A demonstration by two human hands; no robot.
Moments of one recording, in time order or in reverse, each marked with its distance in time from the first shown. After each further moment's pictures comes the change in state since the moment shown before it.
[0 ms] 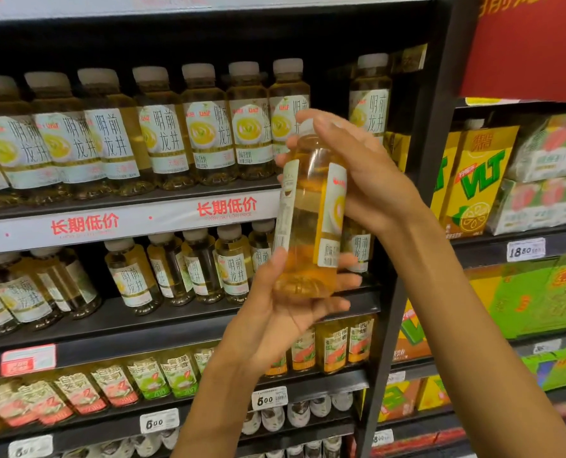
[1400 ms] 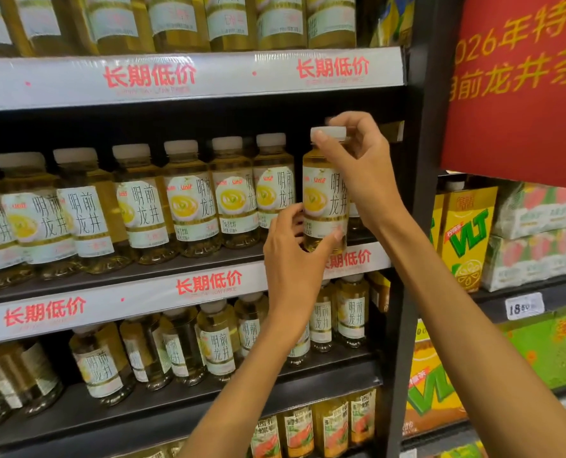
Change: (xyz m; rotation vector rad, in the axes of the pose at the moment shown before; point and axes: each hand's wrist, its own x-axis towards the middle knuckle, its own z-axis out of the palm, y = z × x) left_hand 0.139 0.022 0.006 1.185 0.604 0.518; right_hand 0.077 -0.018 -0.053 -0.597 0.388 -0.421
